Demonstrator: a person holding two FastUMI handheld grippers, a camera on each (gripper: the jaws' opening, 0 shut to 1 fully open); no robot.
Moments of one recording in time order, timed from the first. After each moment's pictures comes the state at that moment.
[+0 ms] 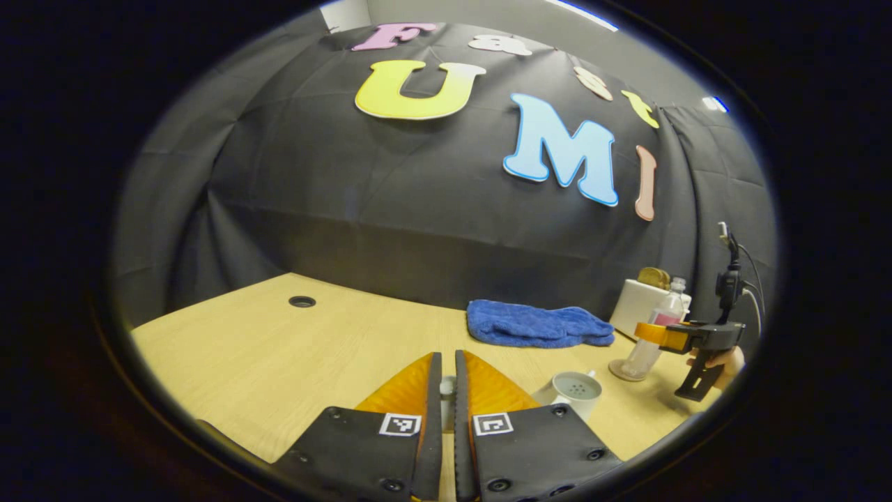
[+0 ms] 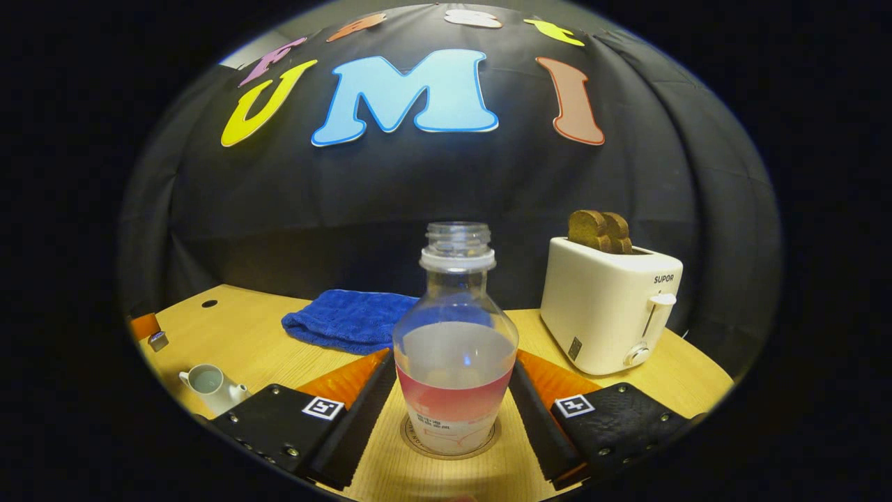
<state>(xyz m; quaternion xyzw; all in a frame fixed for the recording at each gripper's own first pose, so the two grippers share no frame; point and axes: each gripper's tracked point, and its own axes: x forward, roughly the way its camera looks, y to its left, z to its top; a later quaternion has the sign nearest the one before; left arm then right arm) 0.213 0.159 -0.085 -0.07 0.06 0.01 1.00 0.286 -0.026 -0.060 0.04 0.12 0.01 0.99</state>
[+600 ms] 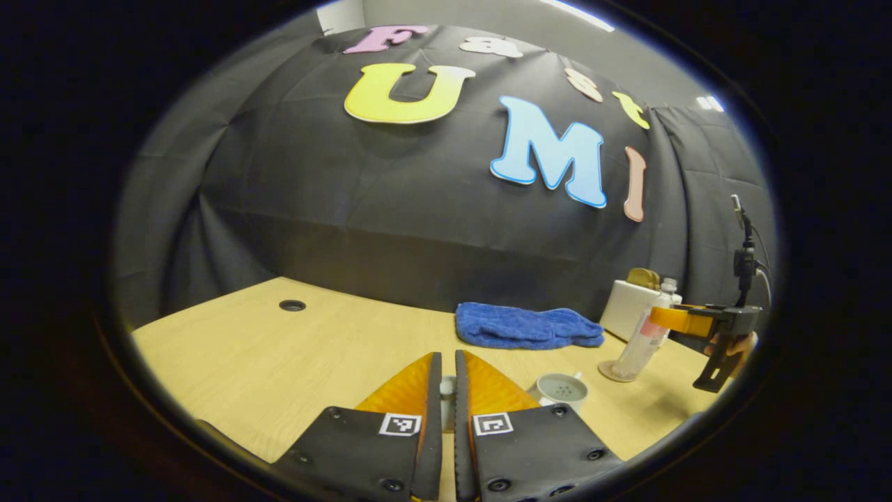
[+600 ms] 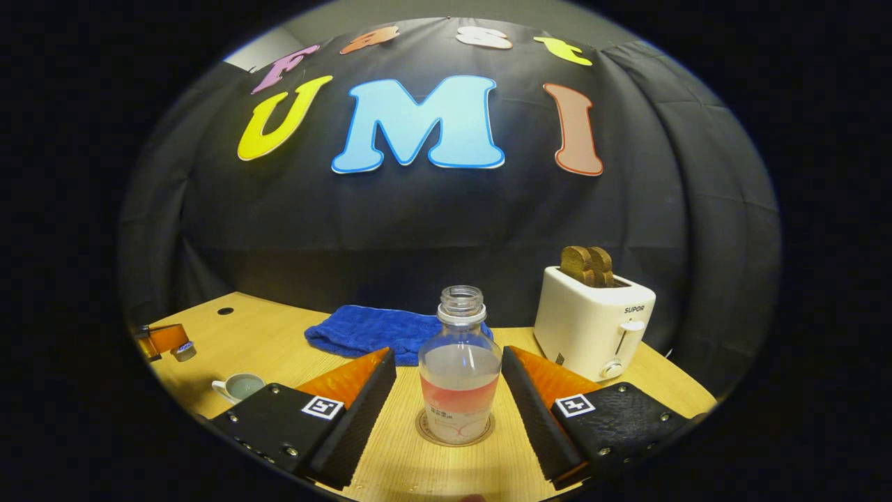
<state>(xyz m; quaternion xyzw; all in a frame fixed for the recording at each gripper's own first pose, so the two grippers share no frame) 0.210 0.146 -0.075 -0.07 0.05 -0.02 1.00 0.235 -0.017 -0.016 0.03 0.08 0.03 1.00</state>
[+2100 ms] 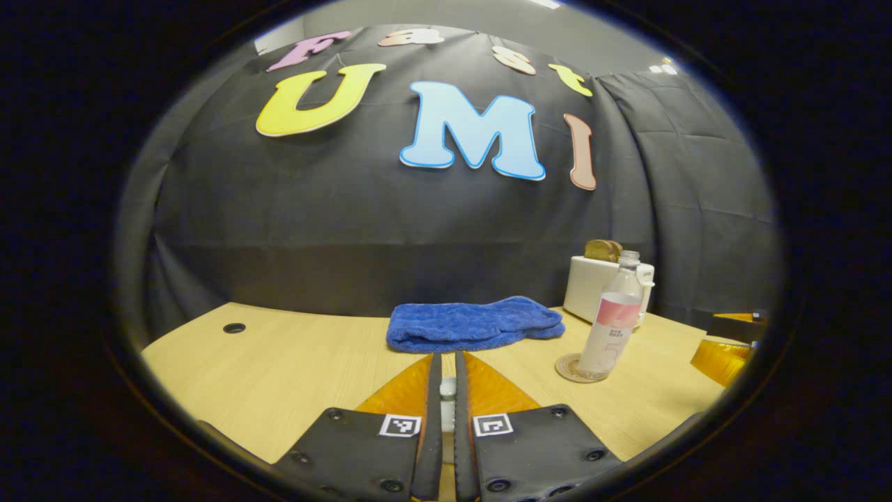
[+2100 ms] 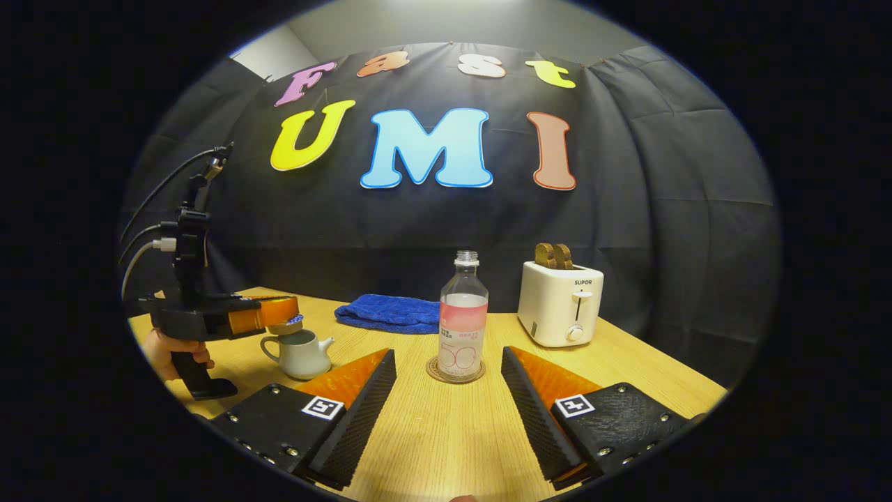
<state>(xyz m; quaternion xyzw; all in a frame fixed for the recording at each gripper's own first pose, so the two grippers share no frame) 0.252 0.014 -0.080 0.01 0.06 -0.07 1.00 0.114 -0.016 -0.040 0.04 0.05 0.02 1.00</state>
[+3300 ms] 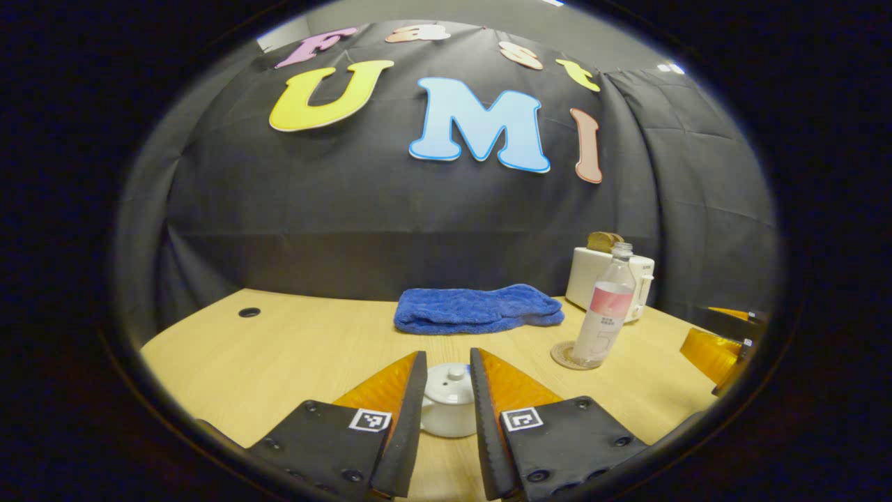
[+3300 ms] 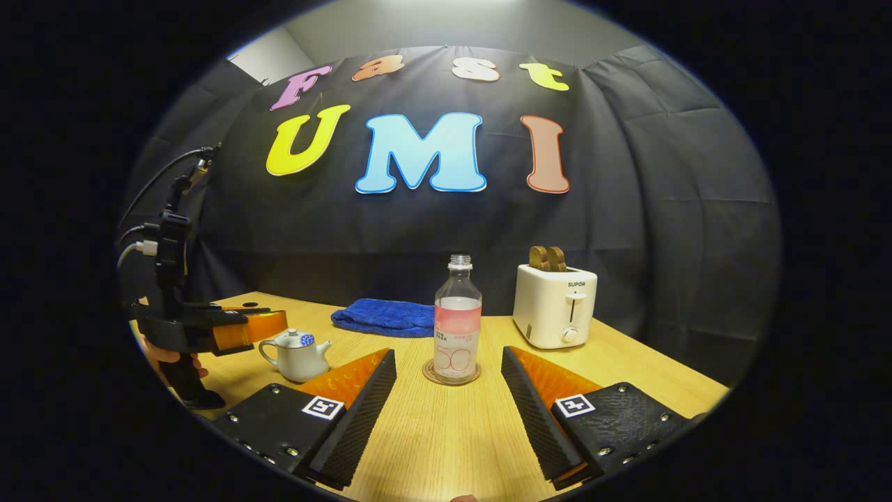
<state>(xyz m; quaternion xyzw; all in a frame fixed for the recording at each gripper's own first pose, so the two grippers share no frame) 0.195 0.017 -0.074 0.01 0.08 -0.04 1.00 0.104 -0.025 -0.034 0.02 0.04 0.00 1.00</state>
